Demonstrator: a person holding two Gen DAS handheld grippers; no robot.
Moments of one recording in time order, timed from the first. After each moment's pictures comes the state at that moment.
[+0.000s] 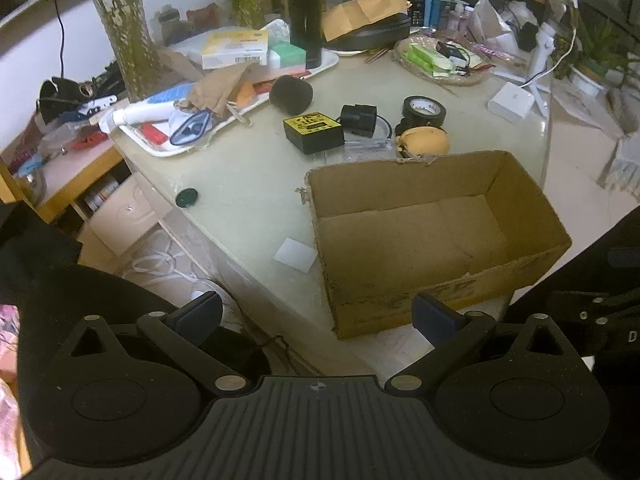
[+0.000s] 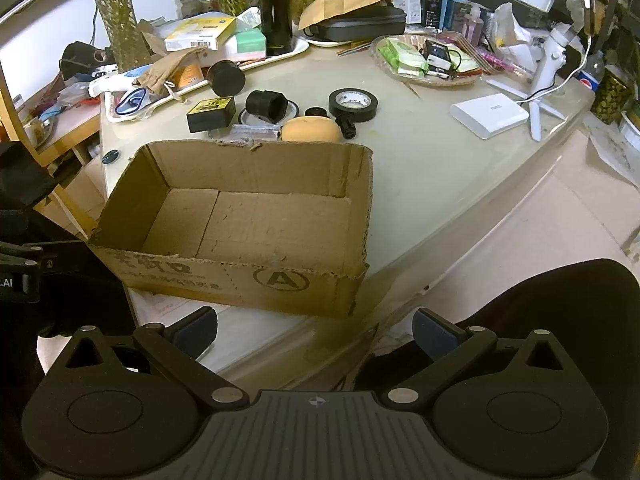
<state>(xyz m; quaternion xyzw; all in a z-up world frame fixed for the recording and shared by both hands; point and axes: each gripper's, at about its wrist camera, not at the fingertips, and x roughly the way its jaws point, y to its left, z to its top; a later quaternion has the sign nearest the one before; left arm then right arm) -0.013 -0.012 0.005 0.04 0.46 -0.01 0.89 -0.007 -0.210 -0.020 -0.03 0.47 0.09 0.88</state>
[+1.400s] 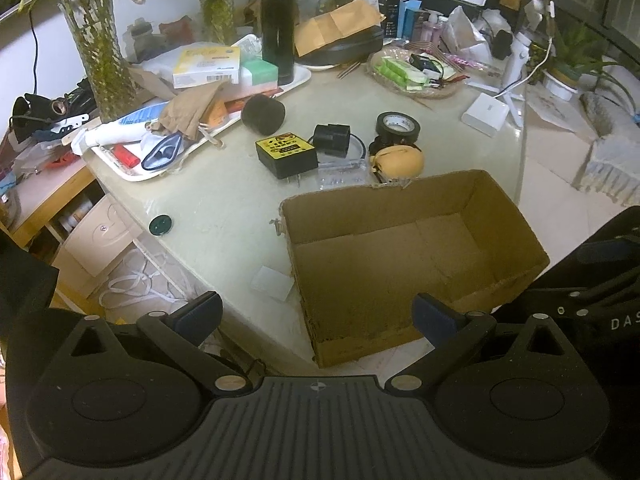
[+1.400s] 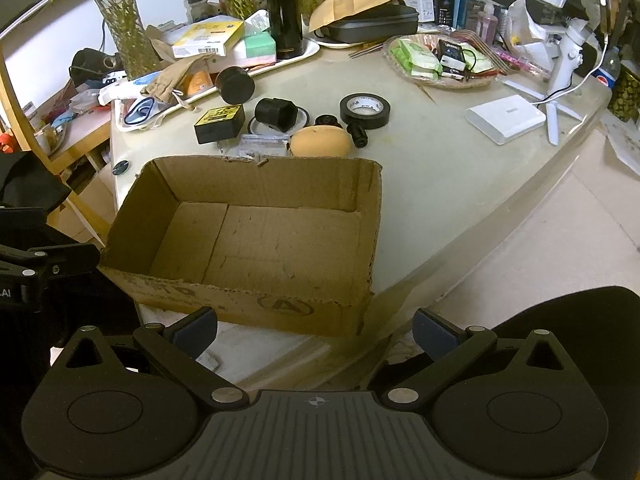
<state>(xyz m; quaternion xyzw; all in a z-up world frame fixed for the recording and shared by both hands) 0.002 -0.013 0.011 0.03 0.45 -0.06 0.89 0.014 -0.218 -0.014 -0.01 0.47 0.12 0.87</state>
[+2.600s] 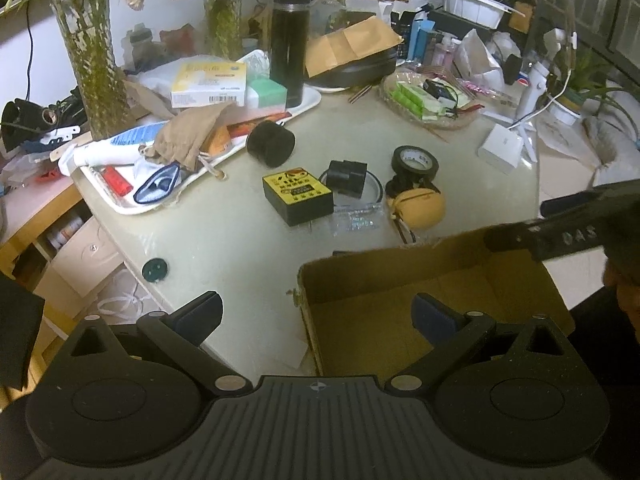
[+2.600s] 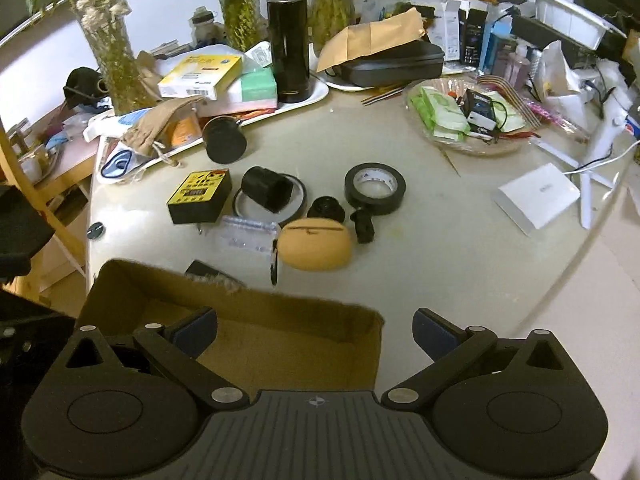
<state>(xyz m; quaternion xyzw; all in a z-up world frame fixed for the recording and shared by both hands) 0.057 0.006 0.008 0.00 0.43 -0.07 0.90 0.133 -0.204 -0.008 -0.03 0.45 0.14 0.88</state>
